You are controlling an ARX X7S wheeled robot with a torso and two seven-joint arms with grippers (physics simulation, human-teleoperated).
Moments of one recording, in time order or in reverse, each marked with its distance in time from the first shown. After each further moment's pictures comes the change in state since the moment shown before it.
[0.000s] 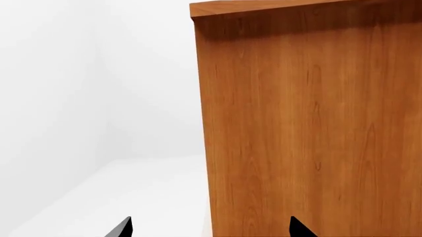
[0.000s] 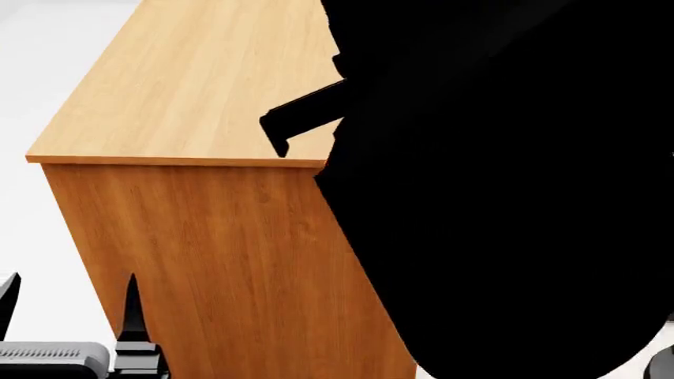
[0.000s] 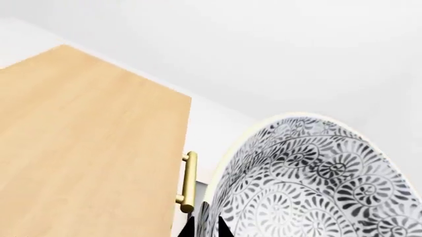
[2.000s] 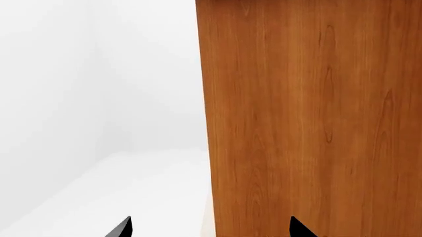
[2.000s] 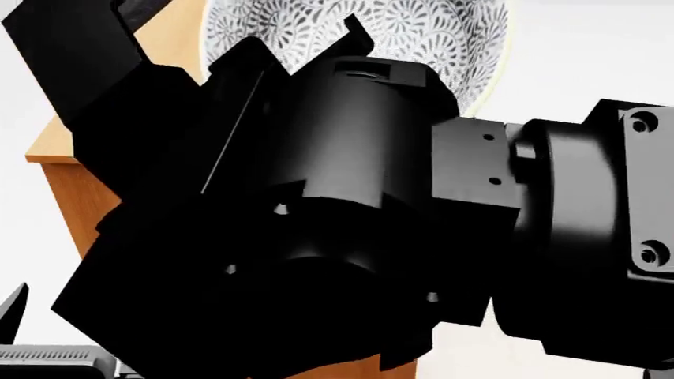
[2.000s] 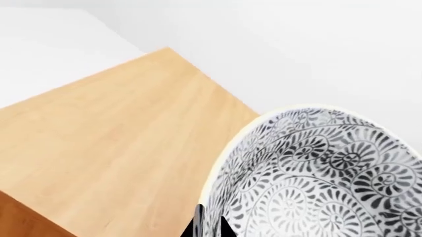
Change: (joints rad) left arm -0.003 -0.011 0.017 -0.077 -0.019 0.049 -0.005; right arm -0.134 -0.356 -0.218 0.065 -0.306 -0.174 -0.167
